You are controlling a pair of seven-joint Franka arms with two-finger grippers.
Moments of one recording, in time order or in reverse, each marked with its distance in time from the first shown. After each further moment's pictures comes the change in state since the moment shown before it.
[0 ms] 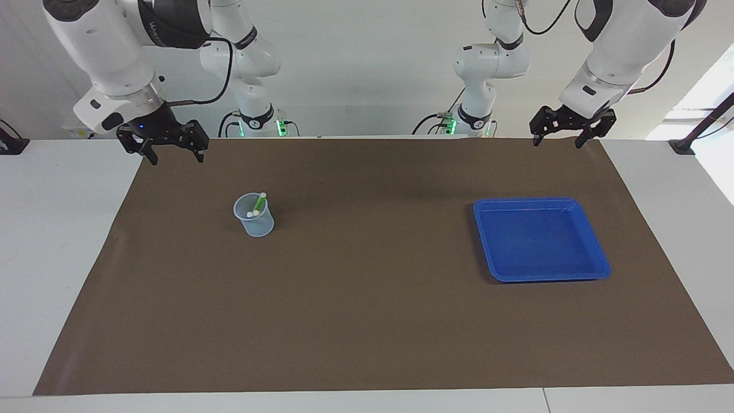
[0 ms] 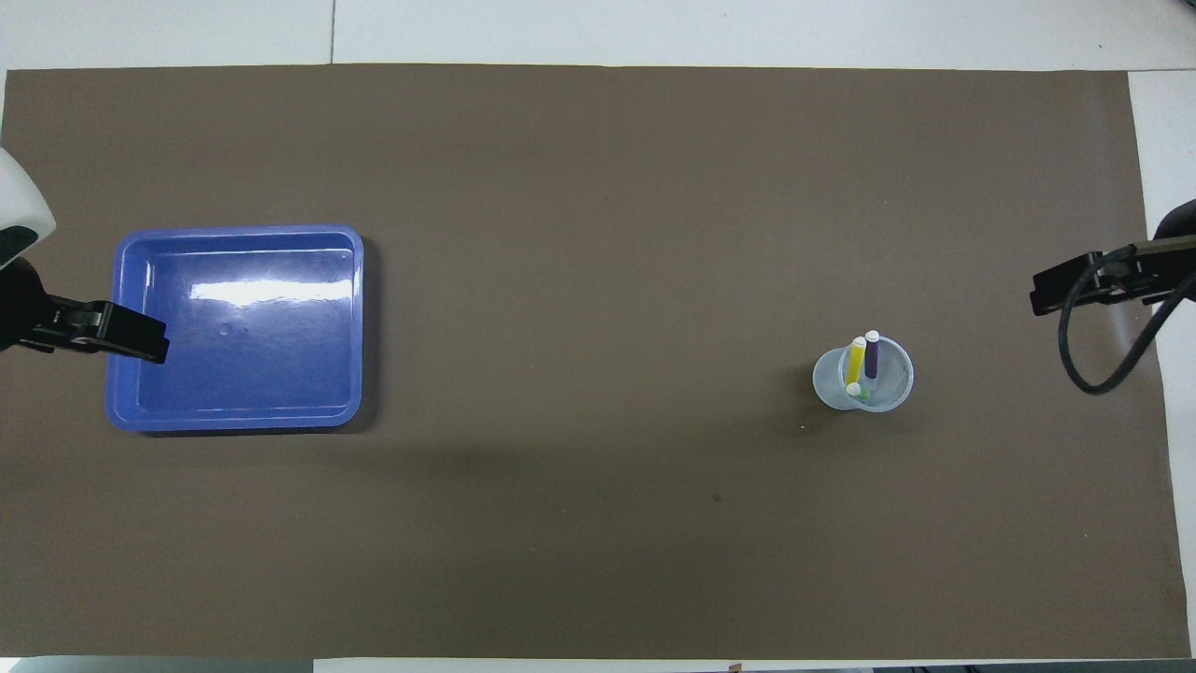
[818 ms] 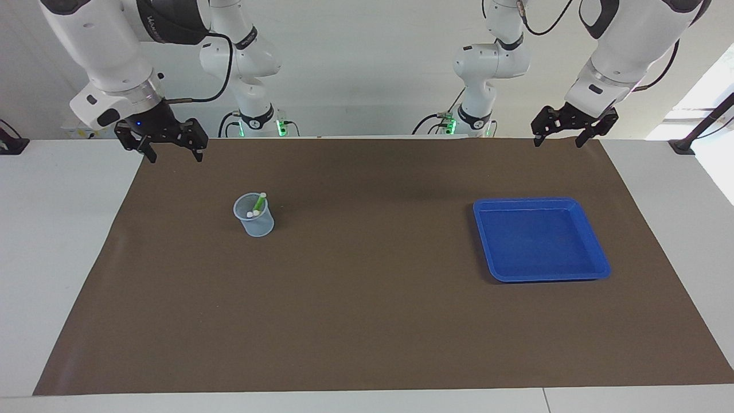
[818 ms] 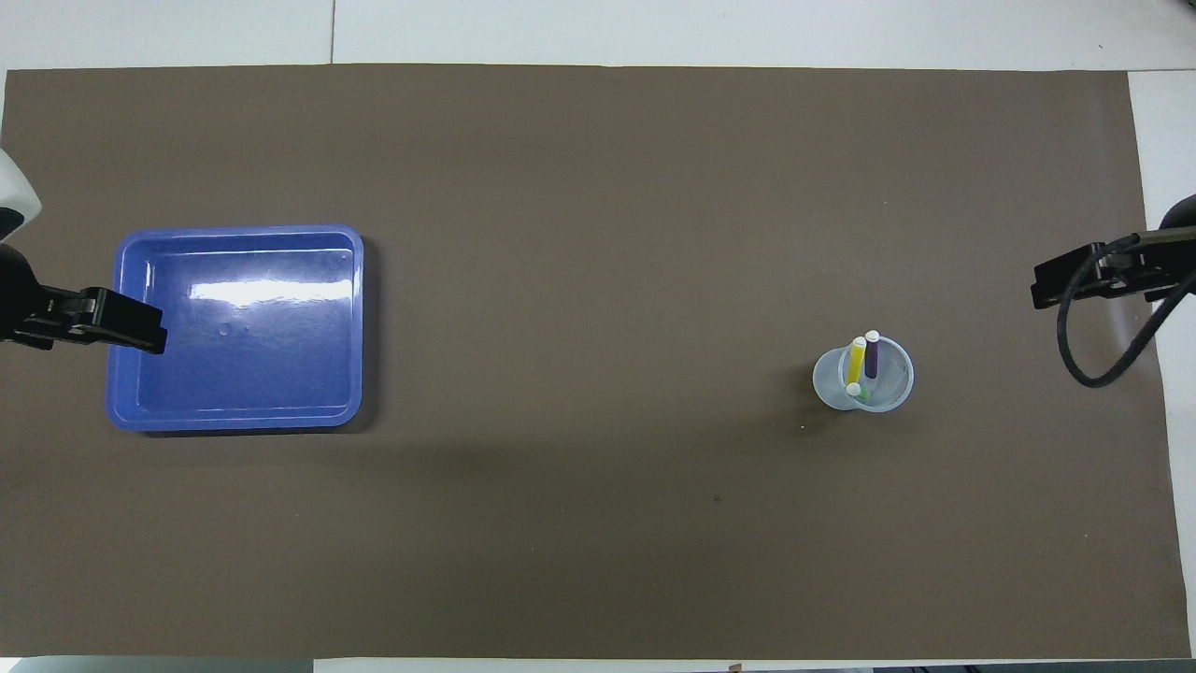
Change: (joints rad) left arm 0.004 0.009 0.004 0.015 -0.008 -0.009 -0.036; right arm 0.018 0.002 -0.007 0.018 0.000 -0.006 0.045
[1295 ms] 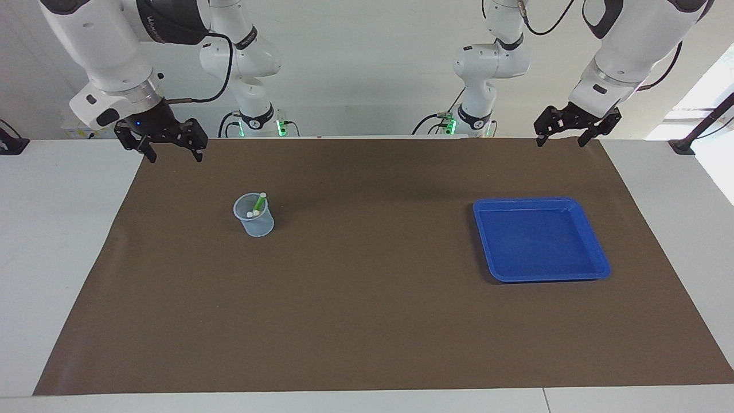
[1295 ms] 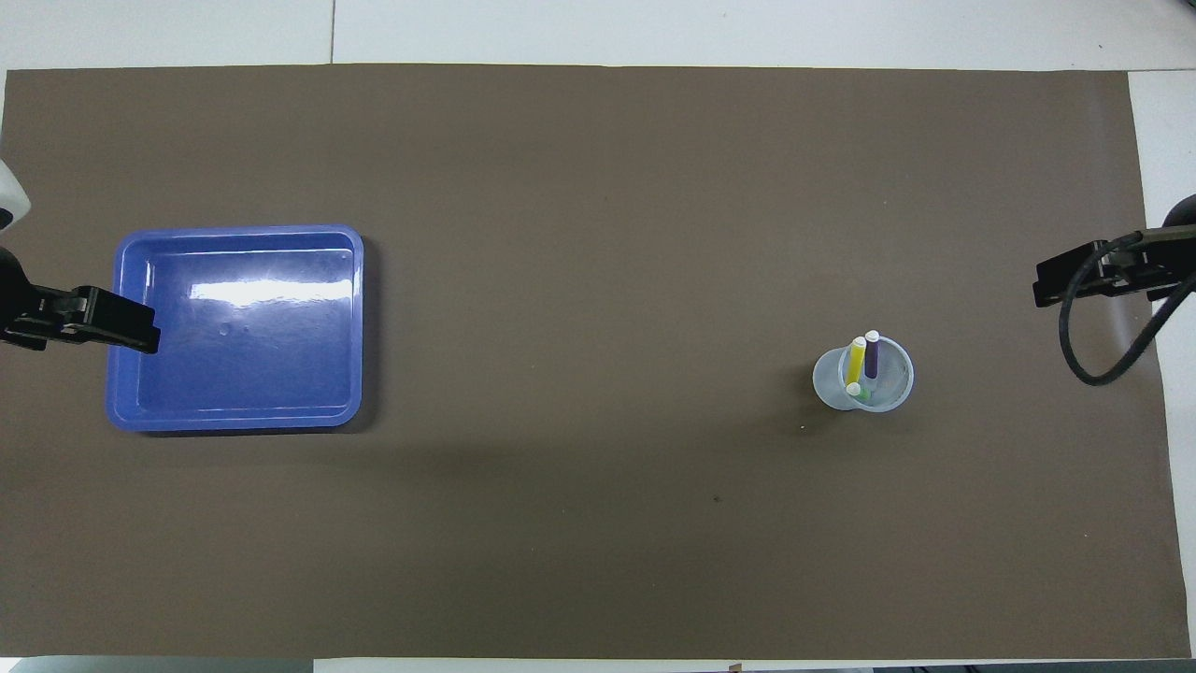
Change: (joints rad) left arm 0.010 0.000 0.001 0.001 0.000 -0.001 -0.001; right arm -0.001 0.000 -0.001 0.005 0.000 0.000 0.002
